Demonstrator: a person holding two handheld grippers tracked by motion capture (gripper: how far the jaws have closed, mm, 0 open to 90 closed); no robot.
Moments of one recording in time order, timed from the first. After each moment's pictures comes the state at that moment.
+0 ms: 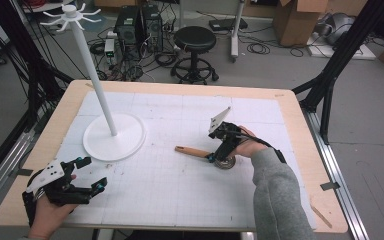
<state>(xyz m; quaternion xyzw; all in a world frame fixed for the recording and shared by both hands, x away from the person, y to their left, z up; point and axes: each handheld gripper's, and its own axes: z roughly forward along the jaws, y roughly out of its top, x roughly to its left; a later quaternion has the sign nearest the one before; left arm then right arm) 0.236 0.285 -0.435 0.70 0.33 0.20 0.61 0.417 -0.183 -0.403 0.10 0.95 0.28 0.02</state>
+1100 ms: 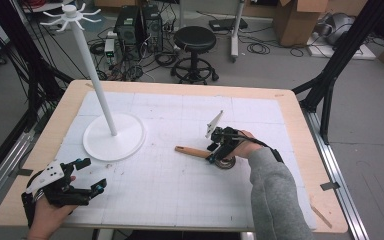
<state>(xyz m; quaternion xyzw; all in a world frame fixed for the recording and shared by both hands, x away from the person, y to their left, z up) 0.234 0.287 -0.437 0.70 0.33 0.19 0.60 0.419 -0.177 -0.417 0.09 0.97 0.22 -0.01</state>
